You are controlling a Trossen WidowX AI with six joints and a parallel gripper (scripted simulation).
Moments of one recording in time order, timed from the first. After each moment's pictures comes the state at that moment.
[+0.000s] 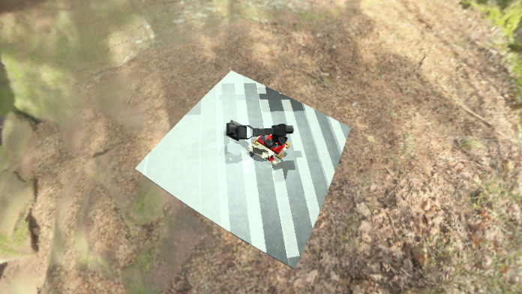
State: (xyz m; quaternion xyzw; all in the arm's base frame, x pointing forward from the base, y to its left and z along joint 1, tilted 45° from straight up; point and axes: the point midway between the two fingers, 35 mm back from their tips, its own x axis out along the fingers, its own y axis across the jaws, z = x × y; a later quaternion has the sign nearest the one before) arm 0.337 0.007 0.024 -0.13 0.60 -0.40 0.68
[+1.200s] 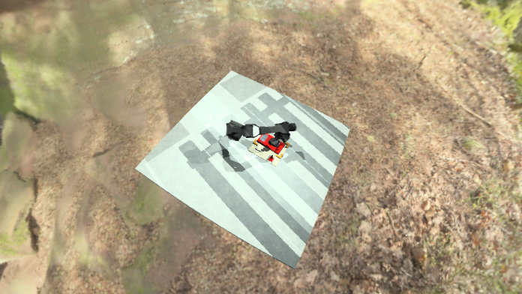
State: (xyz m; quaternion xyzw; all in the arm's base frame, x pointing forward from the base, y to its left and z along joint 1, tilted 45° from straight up) arm 0.348 0.021 -0.024 -0.19 0.64 -0.35 0.66
